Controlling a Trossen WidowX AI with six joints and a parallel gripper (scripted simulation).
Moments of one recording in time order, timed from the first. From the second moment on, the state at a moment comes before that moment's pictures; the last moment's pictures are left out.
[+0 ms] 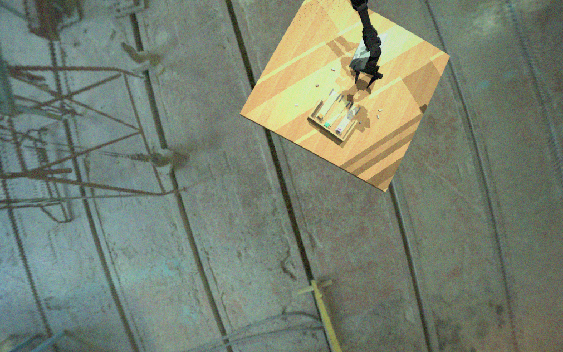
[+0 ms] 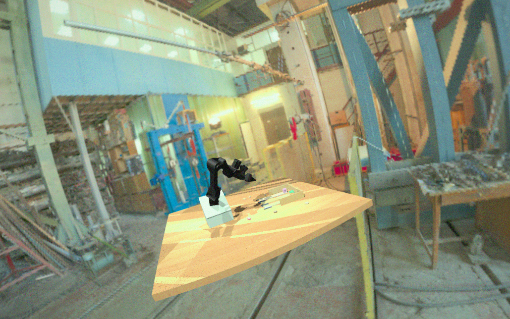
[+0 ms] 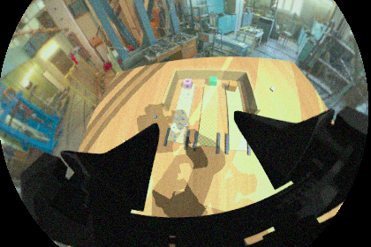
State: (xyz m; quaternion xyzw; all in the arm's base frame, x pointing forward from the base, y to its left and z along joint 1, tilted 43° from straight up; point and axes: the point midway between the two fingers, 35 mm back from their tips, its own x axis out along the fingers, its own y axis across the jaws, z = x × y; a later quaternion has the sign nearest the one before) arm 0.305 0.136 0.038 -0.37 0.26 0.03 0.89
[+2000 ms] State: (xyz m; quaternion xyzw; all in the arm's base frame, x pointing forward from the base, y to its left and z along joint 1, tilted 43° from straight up) arm 0.394 0.122 -0.089 -0.25 0.60 -0.25 0.72
